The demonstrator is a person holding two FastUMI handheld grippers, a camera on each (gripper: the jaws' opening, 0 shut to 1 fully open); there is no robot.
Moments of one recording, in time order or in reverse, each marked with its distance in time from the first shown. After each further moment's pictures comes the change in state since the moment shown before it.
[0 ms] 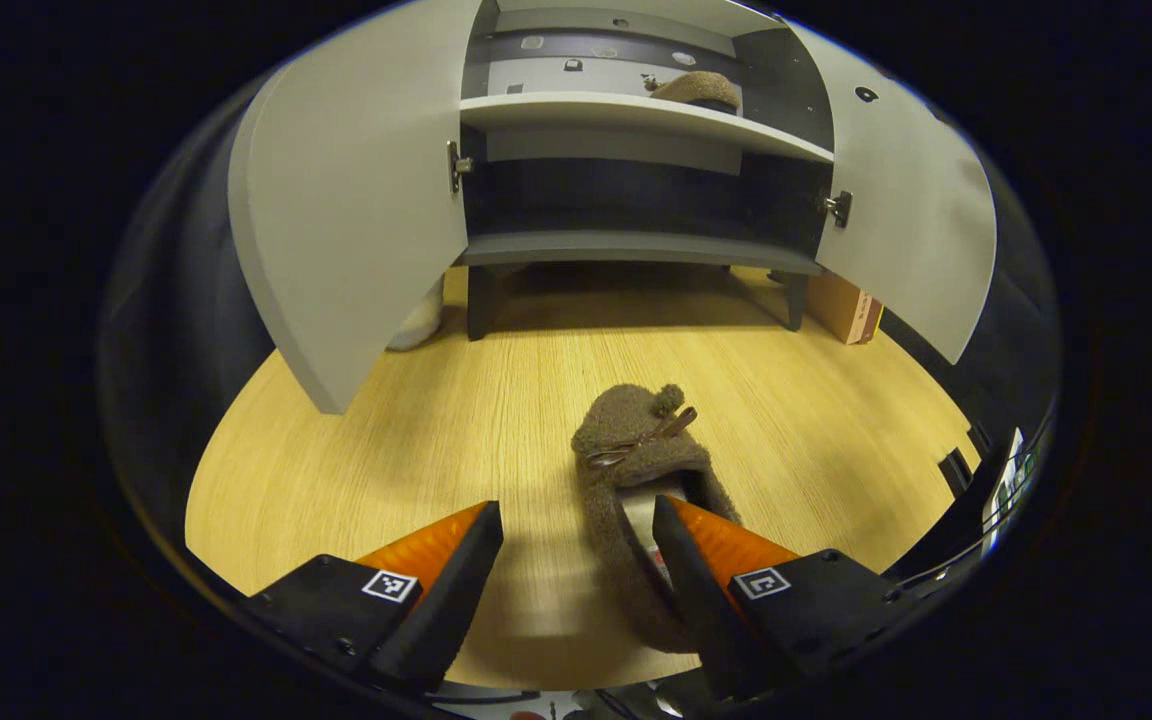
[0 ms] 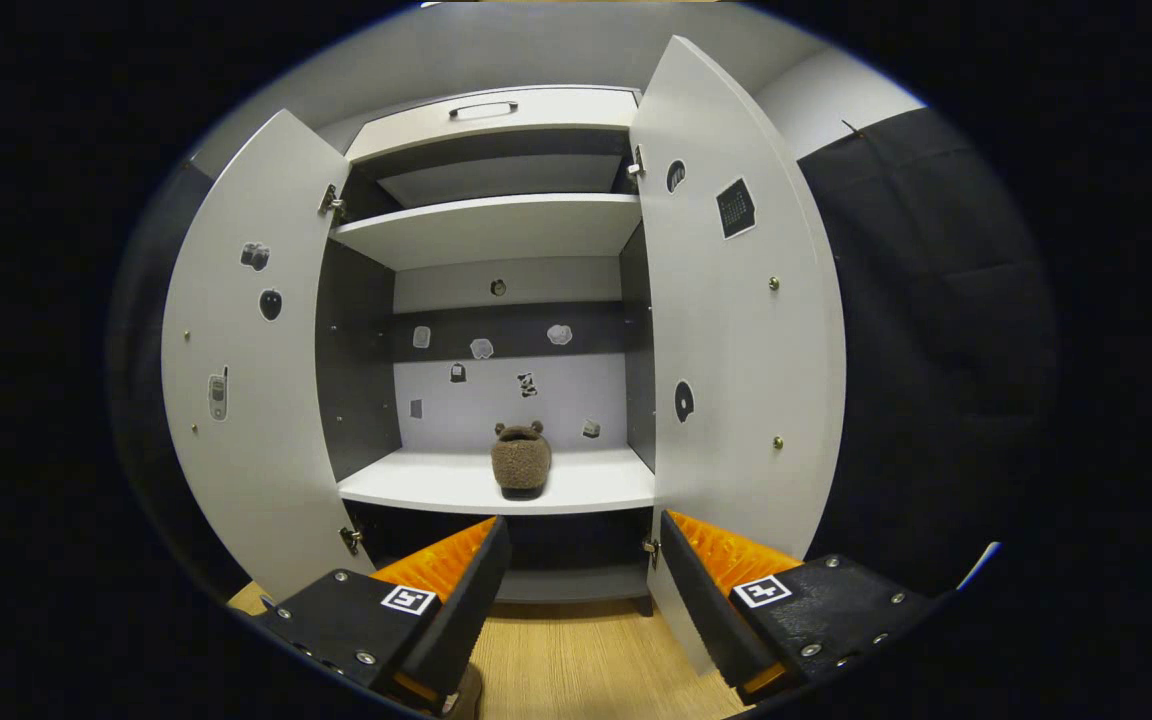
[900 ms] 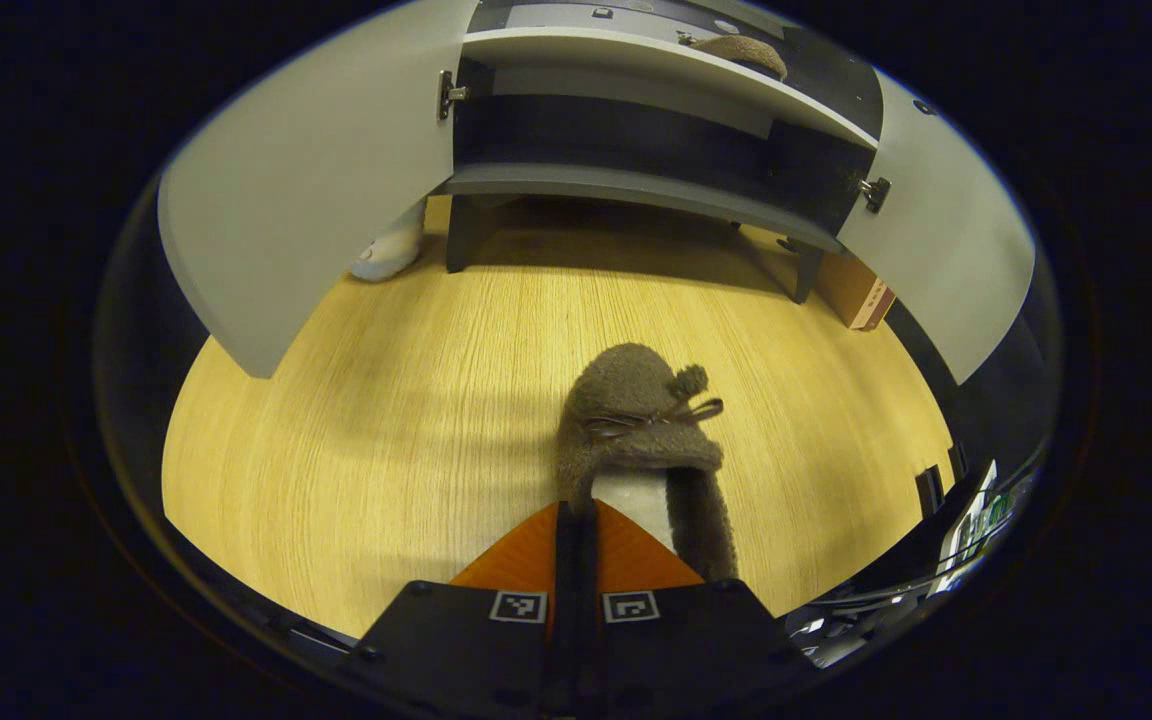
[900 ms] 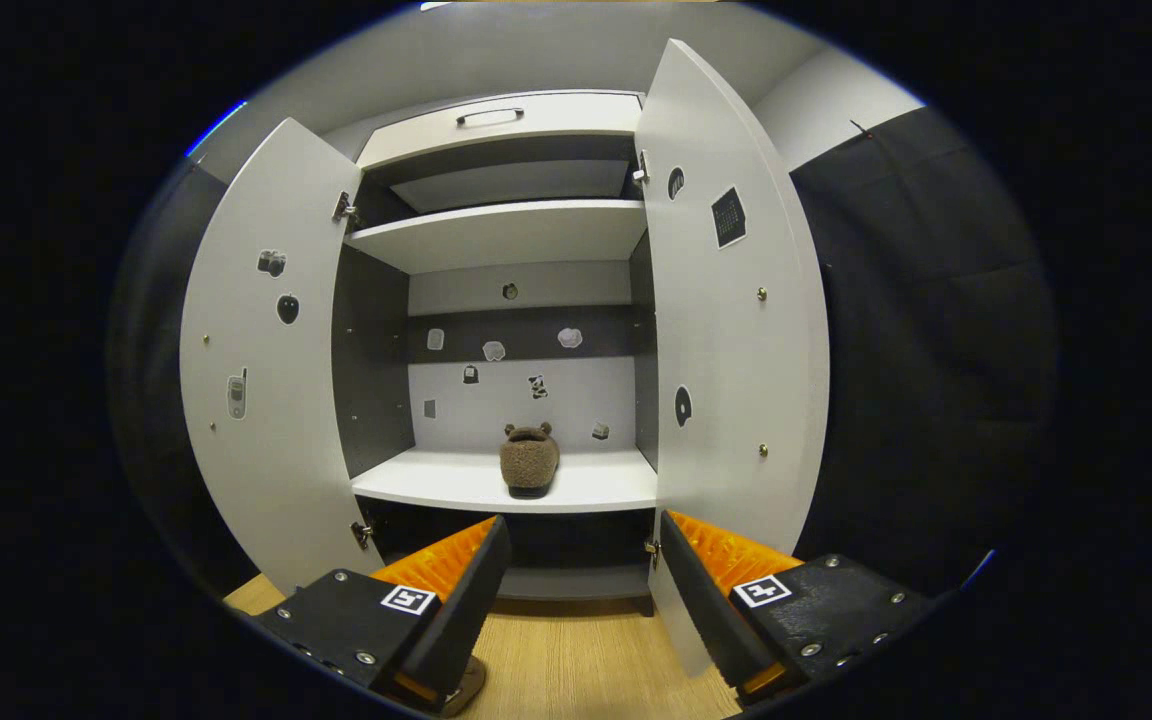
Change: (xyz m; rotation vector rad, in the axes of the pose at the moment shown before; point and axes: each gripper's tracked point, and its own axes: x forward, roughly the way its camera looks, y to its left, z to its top) left arm -0.002 -0.007 0.012 -0.078 0.175 -0.026; right arm -0.013 -0.004 0.009 -0.017 -0.006 0.064
